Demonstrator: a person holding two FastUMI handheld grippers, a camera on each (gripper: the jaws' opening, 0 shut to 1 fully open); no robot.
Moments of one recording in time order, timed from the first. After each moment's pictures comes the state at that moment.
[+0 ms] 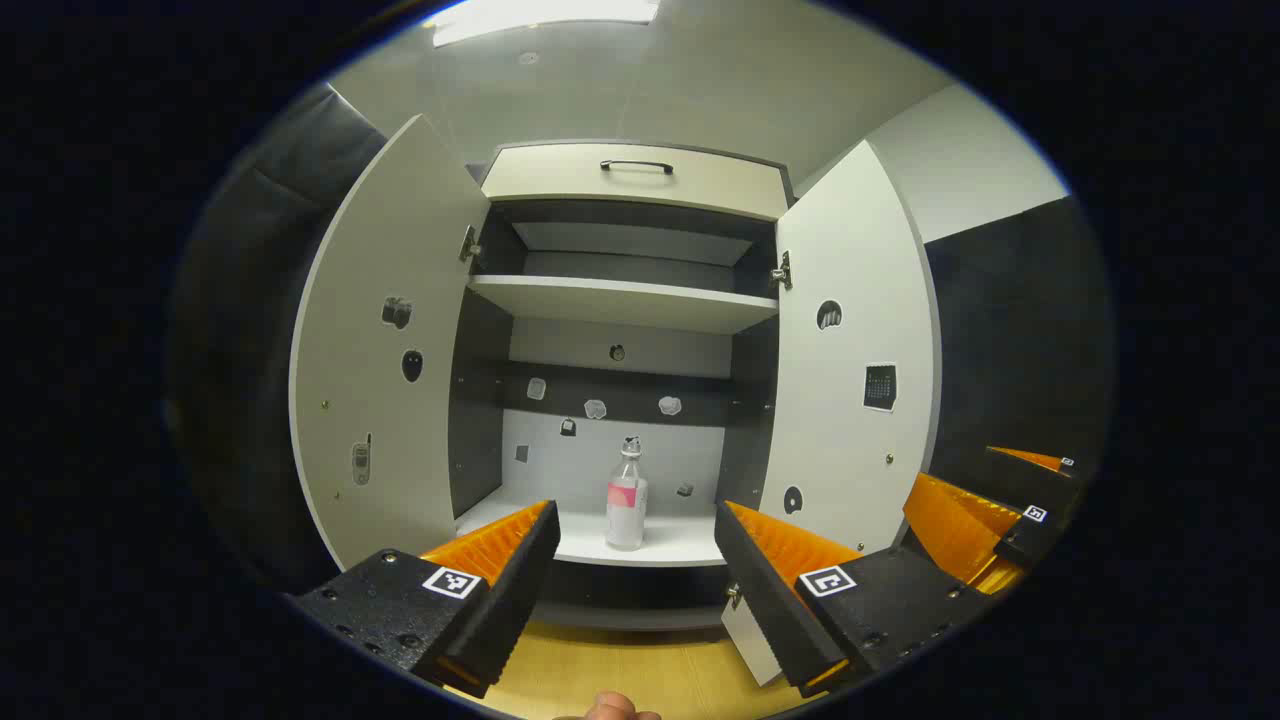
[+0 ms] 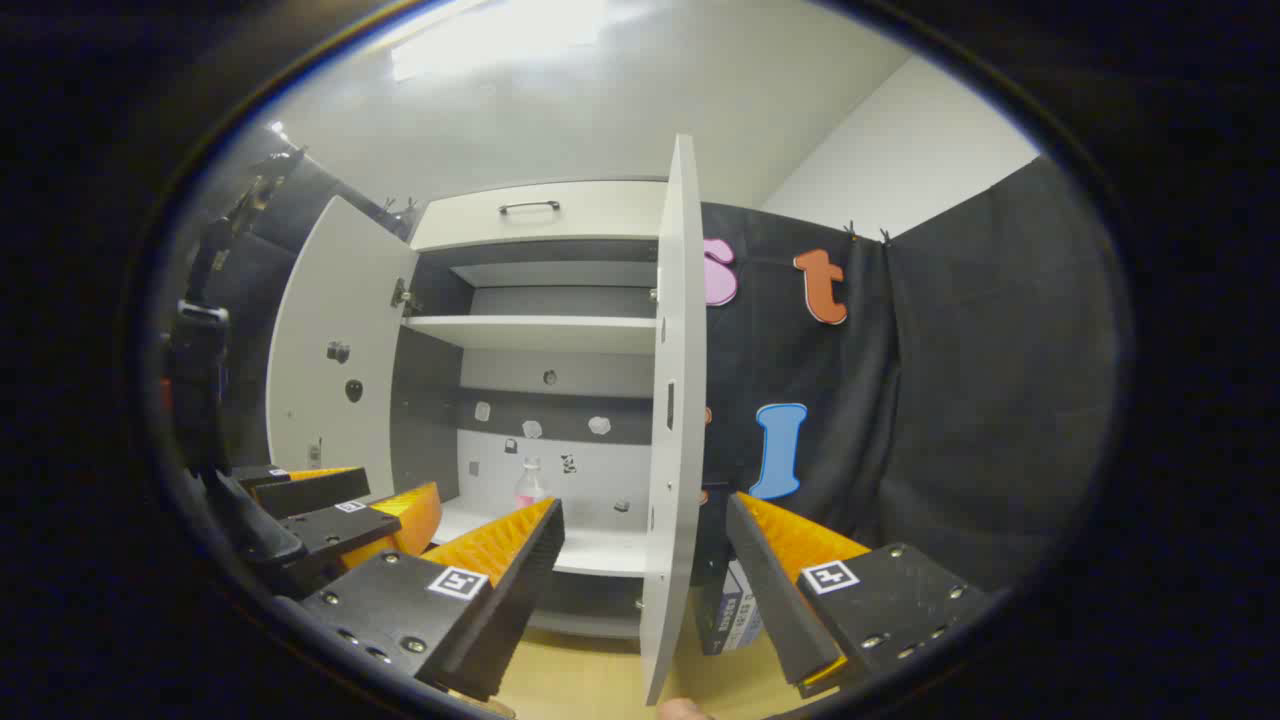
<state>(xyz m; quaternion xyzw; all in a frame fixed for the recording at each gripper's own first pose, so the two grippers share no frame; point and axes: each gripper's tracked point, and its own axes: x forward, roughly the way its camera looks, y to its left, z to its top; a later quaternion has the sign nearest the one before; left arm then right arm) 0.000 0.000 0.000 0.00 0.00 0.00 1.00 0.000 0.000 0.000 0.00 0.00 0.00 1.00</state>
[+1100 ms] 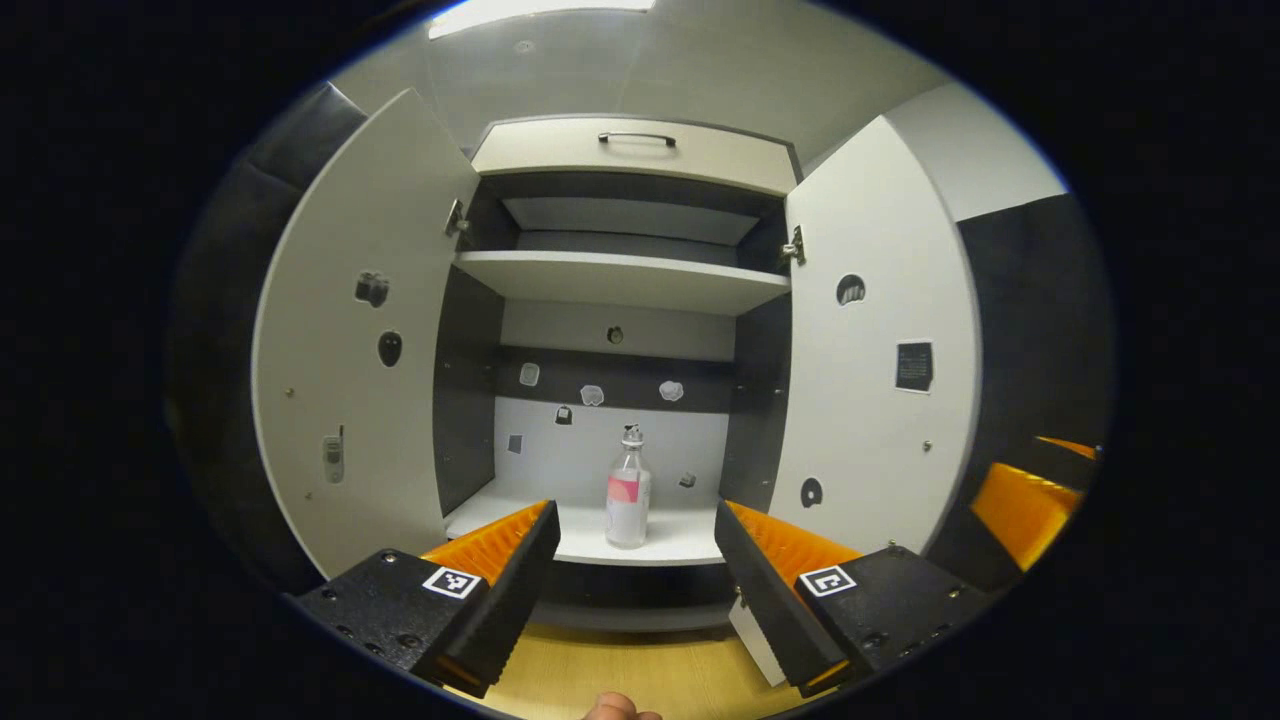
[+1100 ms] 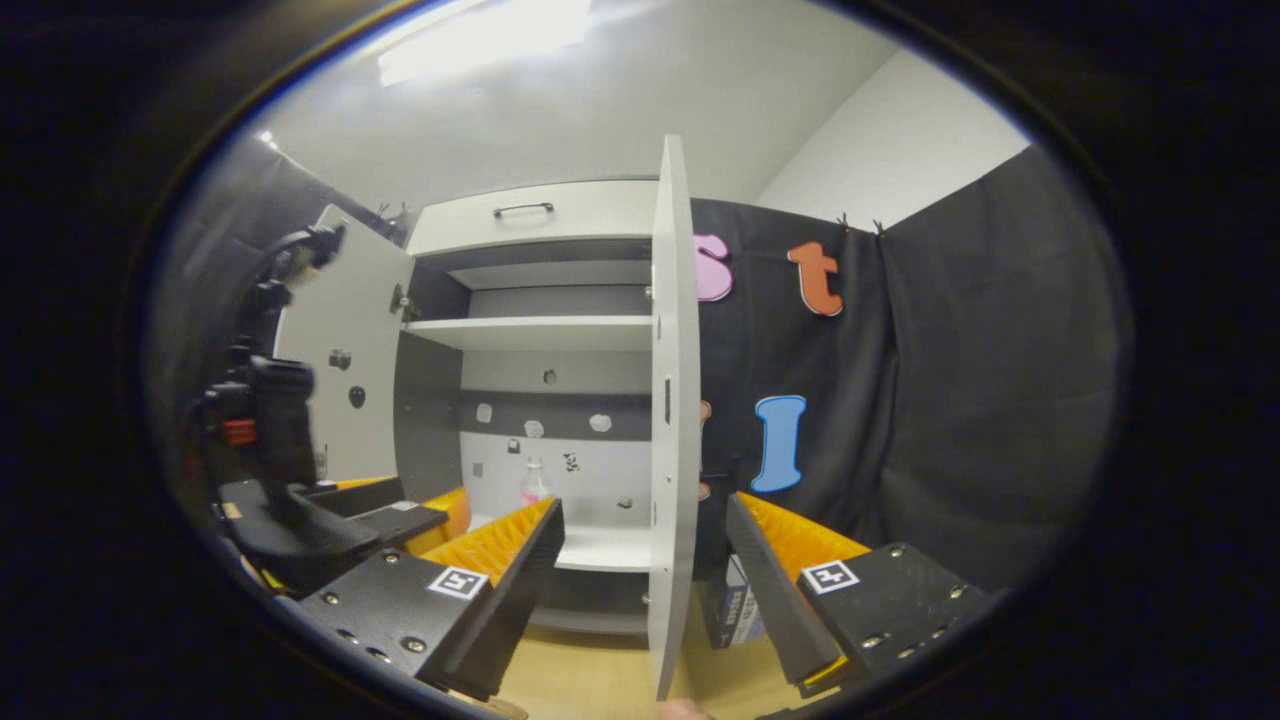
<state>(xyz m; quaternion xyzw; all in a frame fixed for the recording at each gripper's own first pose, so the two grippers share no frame) 0.066 0.013 -0.020 0.00 0.02 -0.01 1.00 -0.012 -0.007 -0.001 0.01 0.01 -0.01 1.00</state>
